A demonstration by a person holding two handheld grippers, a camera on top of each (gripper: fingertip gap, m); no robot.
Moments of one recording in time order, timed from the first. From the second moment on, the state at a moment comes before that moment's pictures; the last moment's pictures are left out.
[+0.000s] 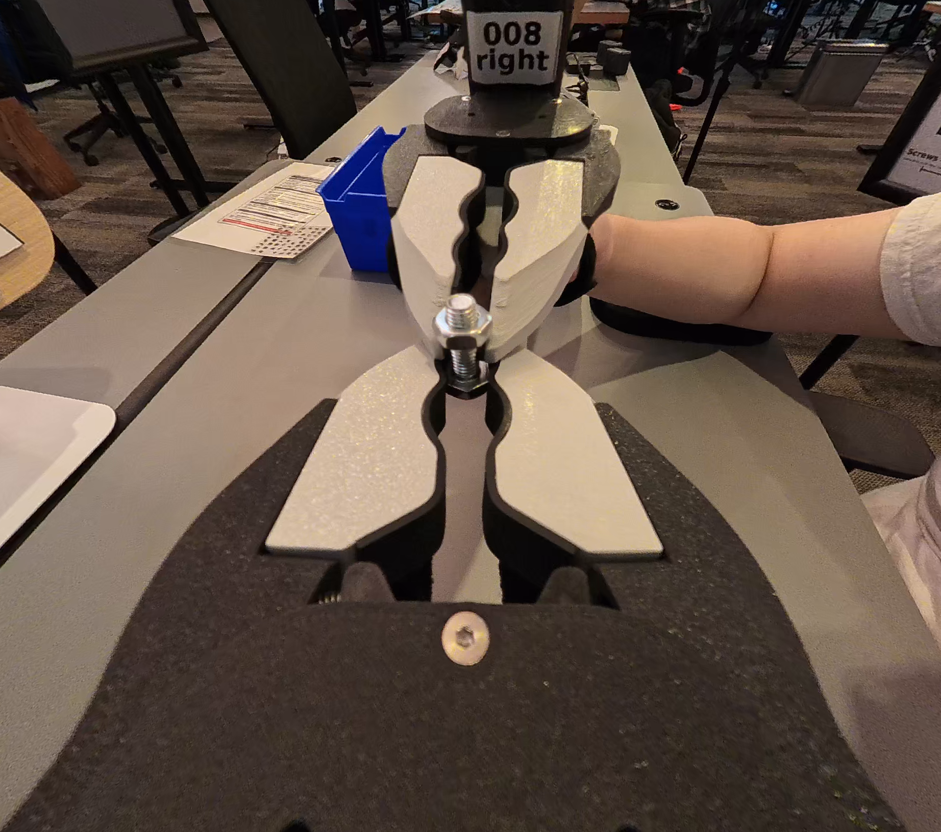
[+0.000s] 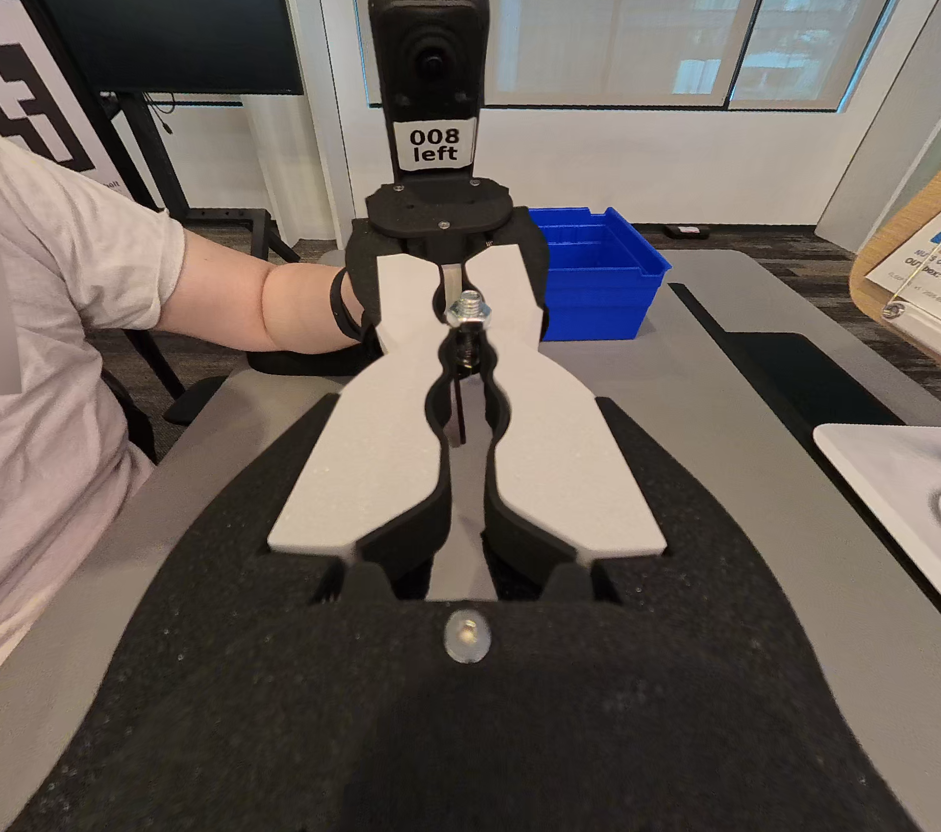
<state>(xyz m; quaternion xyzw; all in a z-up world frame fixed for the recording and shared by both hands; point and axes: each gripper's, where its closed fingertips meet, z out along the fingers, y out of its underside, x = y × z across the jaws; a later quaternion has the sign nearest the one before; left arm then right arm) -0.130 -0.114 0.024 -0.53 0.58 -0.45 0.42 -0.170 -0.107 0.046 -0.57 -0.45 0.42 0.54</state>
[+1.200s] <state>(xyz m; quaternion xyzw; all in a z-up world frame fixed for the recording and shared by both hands) -0.132 -0.105 0.025 -0.54 0.56 -0.45 0.43 -0.163 -0.100 0.048 -0.57 -0.41 0.47 0.53</state>
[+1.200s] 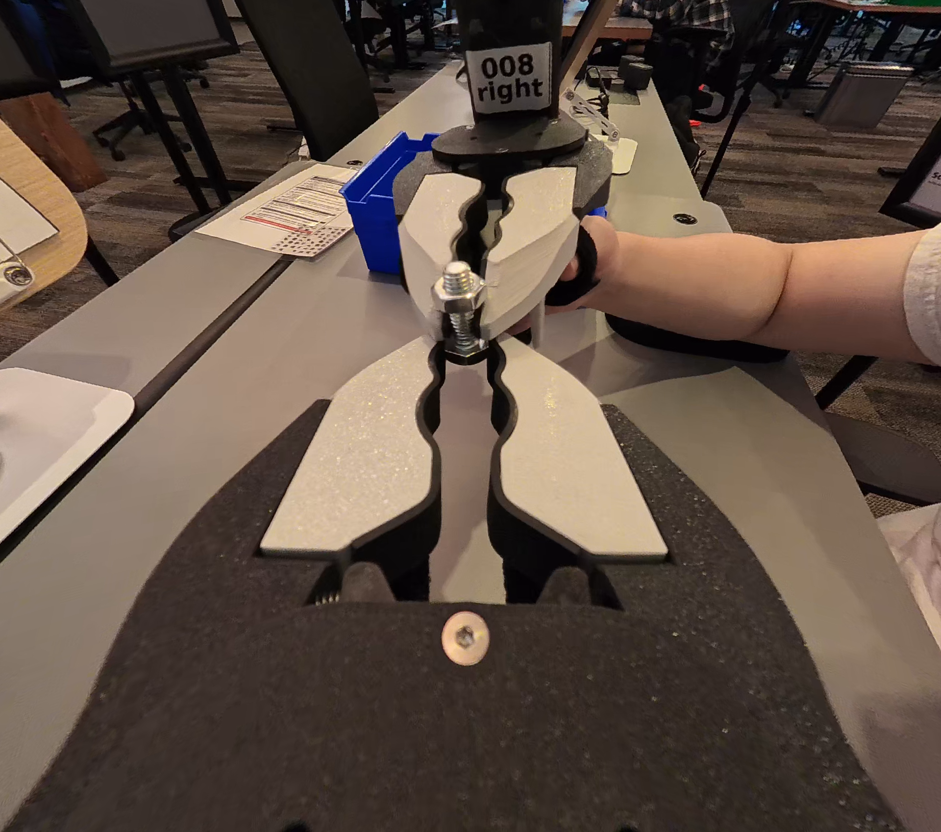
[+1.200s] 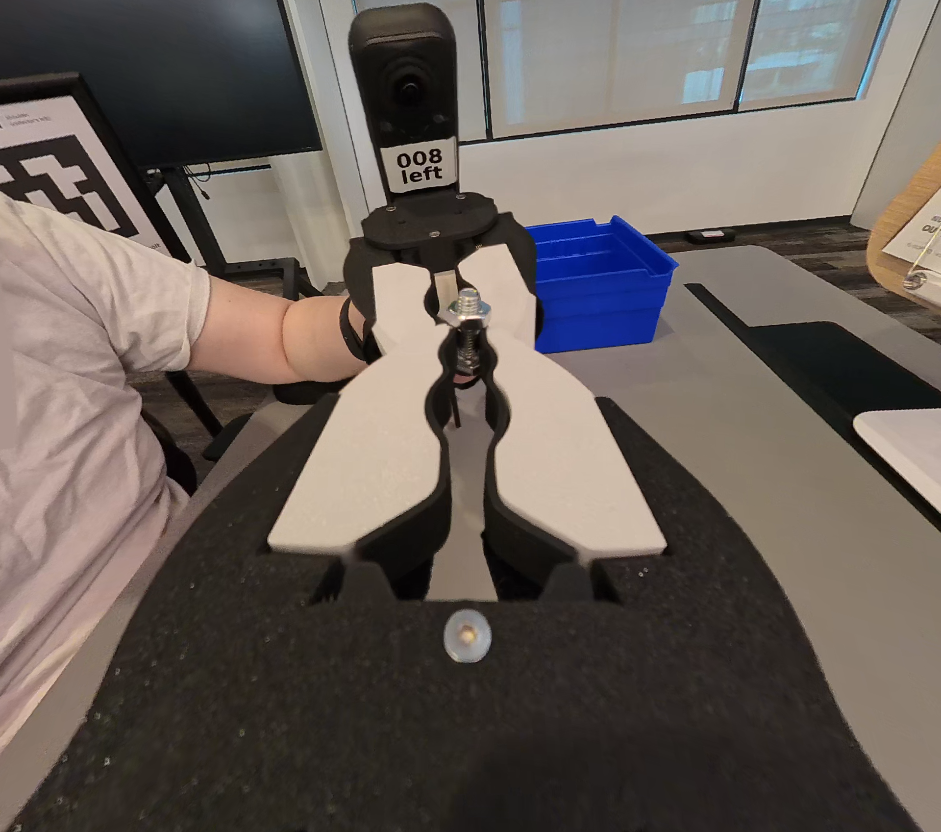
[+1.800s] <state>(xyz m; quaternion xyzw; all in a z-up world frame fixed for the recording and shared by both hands) -0.128 -0.106 0.005 -0.56 0.58 -0.45 0.38 0.037 -0.110 0.069 -0.81 -0.35 0.11 0.46</state>
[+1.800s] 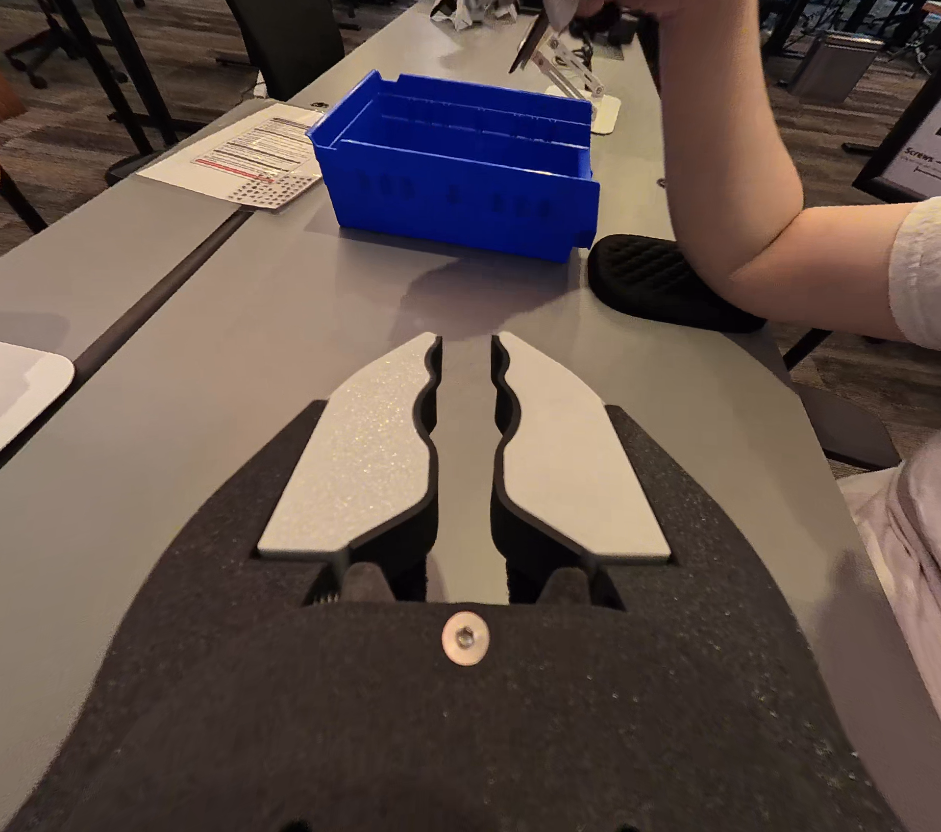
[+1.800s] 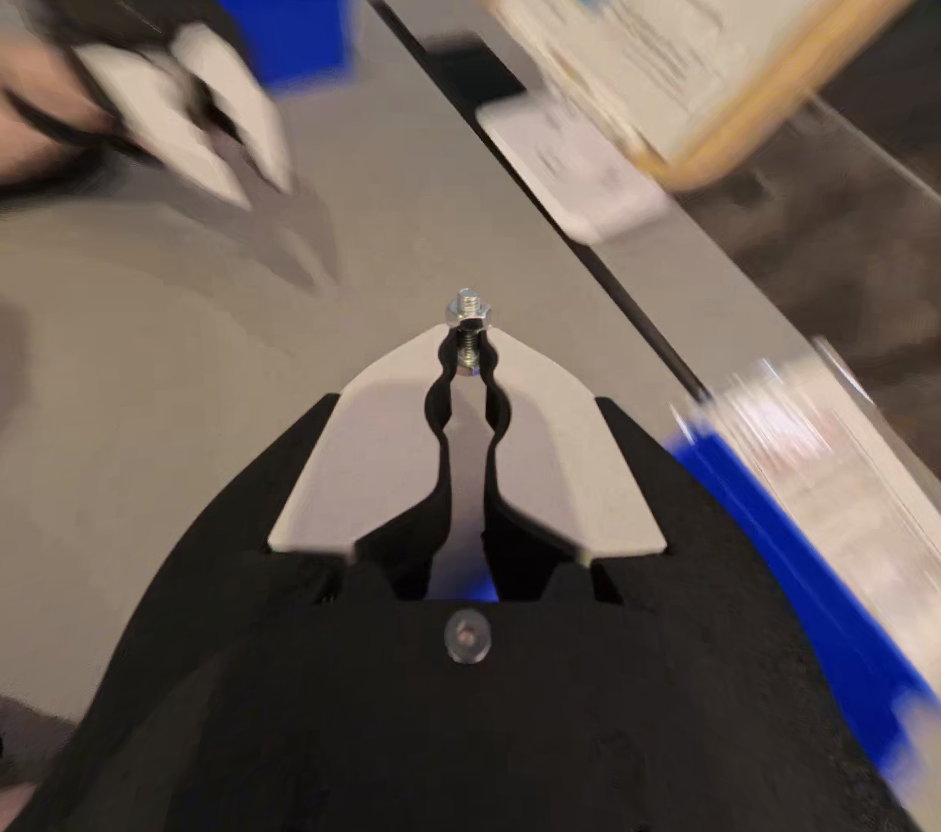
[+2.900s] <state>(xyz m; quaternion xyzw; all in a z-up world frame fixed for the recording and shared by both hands) -0.142 -0.103 0.022 -0.56 0.59 -0.44 0.38 0.280 -0.194 -0.142 -1.00 -0.06 -0.01 -0.01</state>
